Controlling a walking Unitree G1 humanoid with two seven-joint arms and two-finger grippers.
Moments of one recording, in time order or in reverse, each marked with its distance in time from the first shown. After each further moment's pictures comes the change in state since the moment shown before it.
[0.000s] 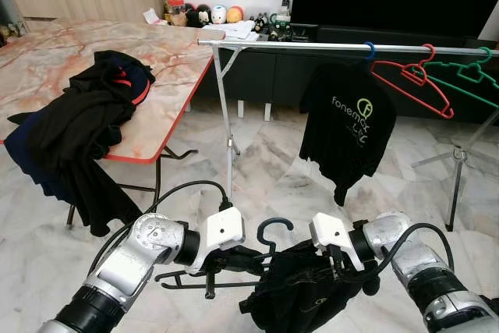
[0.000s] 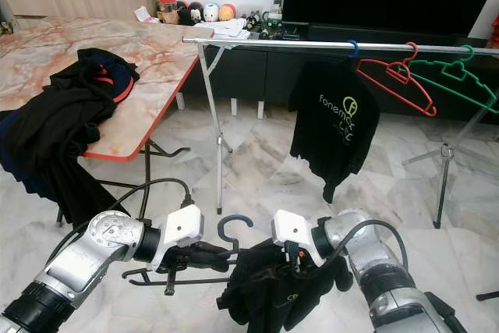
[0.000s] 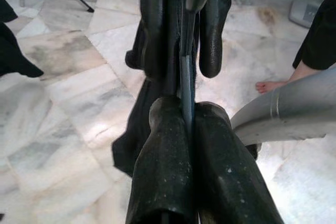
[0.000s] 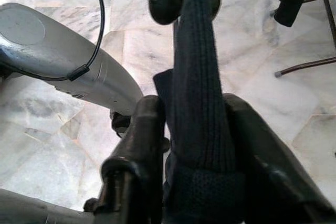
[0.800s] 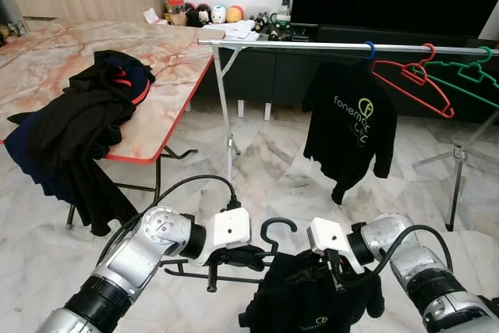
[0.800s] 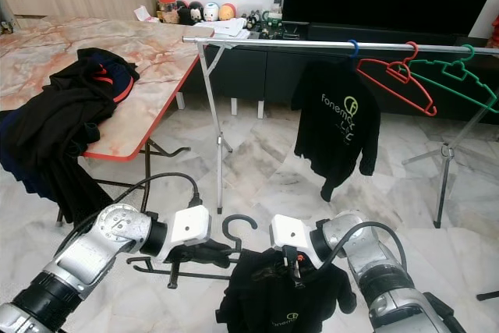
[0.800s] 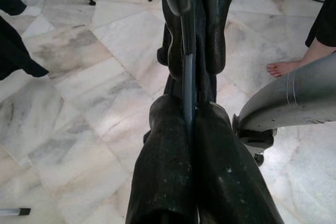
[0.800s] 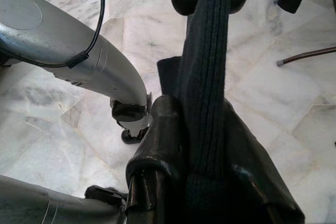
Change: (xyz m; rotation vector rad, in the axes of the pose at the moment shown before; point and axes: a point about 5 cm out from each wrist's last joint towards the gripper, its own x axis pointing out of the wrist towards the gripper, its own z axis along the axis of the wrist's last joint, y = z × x) left arm 0.007 0.009 0.002 0.062 0.059 0.007; right arm 0.001 0.001 -0.004 -0.003 0.054 0.003
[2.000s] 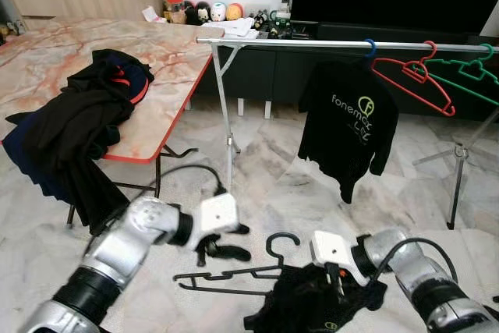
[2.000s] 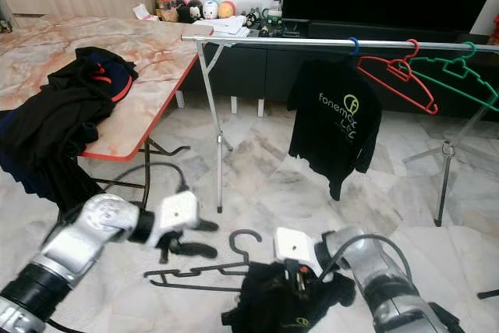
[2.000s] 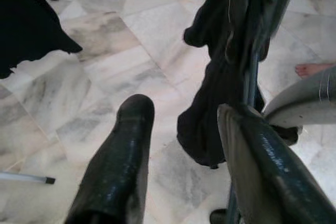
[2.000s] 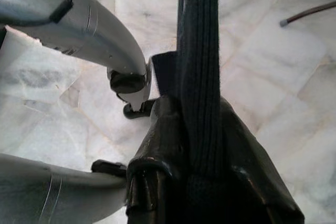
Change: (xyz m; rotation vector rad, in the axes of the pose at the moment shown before) left arm -0.029 0.015 0.000 -0.023 0.023 0.115; right arm 0.004 0.011 -0.030 0.057 0.131 -0.056
